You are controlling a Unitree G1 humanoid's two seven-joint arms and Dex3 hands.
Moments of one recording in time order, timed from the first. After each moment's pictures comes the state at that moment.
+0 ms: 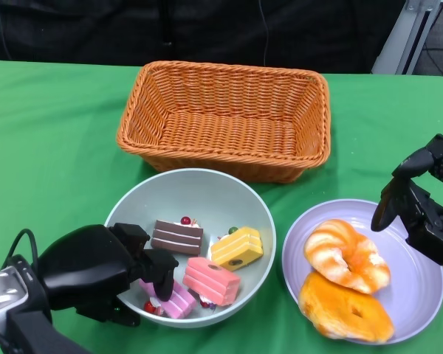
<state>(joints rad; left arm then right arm) -0.39 0.60 -0.45 0.57 0.81 -0.92 0.18 0.05 -0.08 -0.16 -0.38 0.55 0.29 0.22</state>
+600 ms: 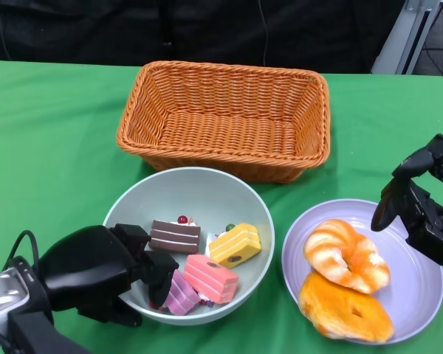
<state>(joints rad) -0.39 0.59 -0.45 0.58 0.81 -0.92 0.19 0.05 -0.08 -0.16 -0.38 0.56 0.29 0.22</state>
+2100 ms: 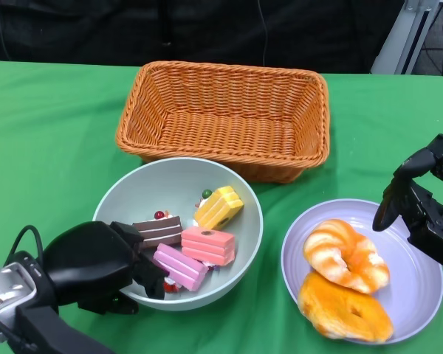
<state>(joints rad) -0.38 0.60 -0.46 0.52 0.84 -0.79 0.14 0.05 -0.08 -0.17 -0.38 0.55 0.29 0.23</state>
